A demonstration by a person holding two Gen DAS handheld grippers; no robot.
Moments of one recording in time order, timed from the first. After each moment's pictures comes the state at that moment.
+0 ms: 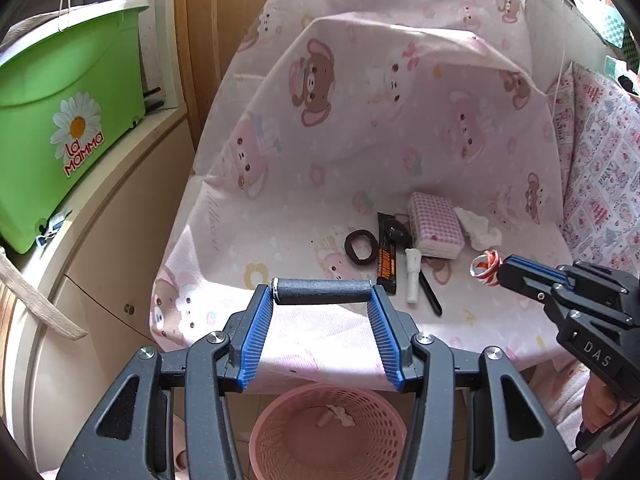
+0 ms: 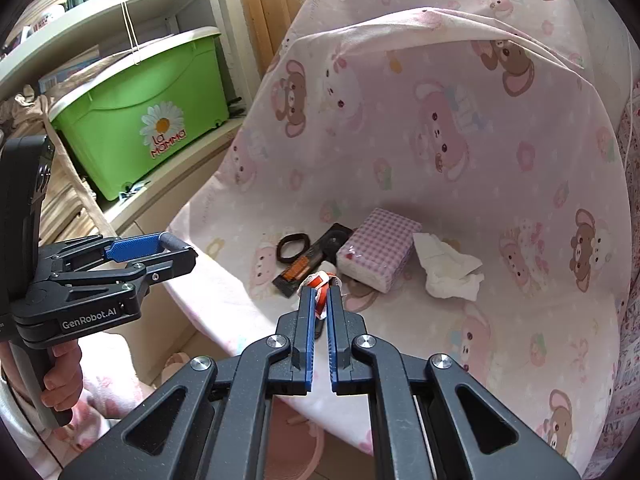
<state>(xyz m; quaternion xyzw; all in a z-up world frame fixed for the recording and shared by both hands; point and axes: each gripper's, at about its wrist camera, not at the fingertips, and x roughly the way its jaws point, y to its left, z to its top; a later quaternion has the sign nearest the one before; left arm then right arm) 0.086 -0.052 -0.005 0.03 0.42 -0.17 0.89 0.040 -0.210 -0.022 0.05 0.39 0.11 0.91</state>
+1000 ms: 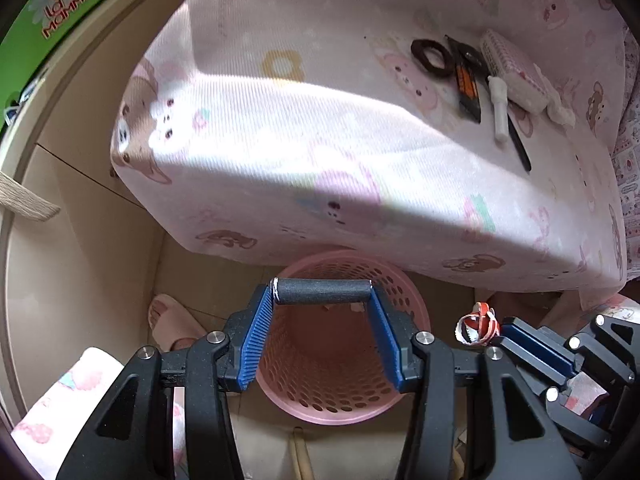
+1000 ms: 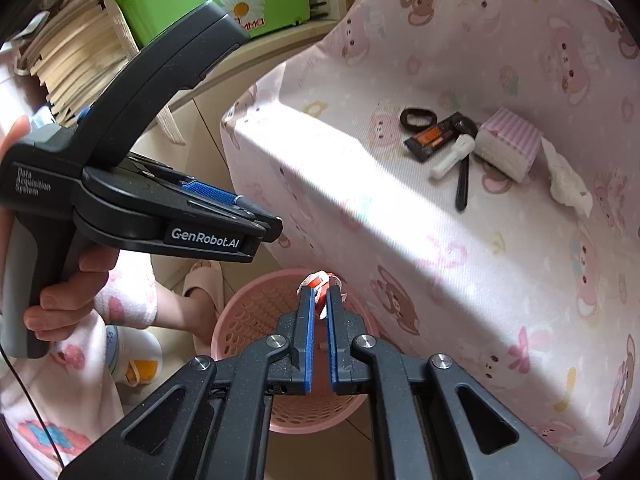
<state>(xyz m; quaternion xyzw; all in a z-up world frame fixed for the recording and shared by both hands) 0.080 -0.033 -0.112 0.04 0.63 -0.12 0.76 -0.001 -0.126 -0.094 -0.04 0.50 0.20 0.84</state>
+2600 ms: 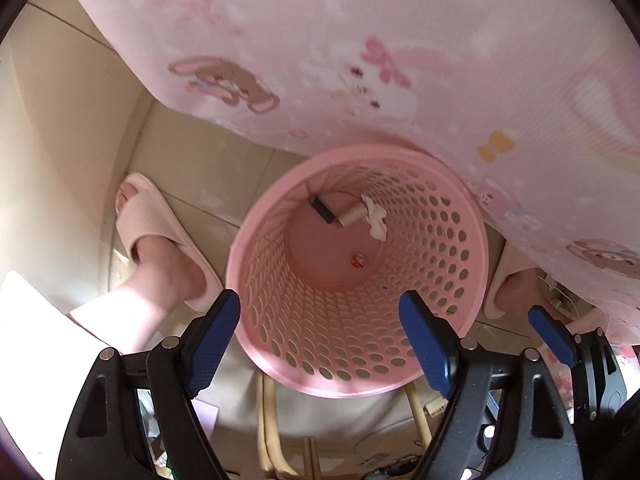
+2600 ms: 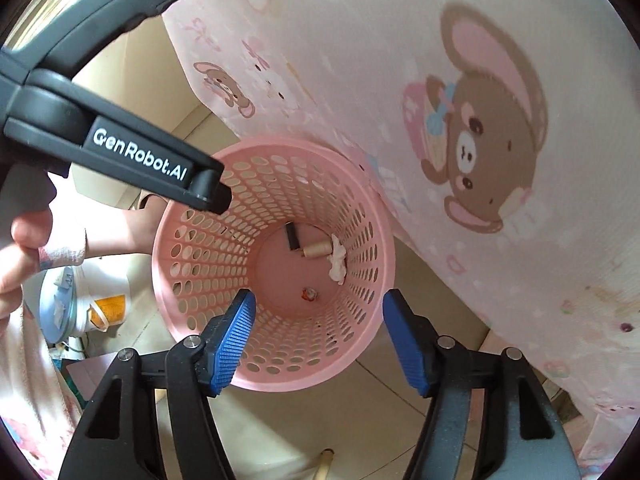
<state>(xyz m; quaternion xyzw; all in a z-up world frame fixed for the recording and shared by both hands) 0.082 -0.012 -0.241 -0.03 0.77 -0.03 0.64 0.011 -0.115 -0.213 -0.08 0.64 0.15 0.75</state>
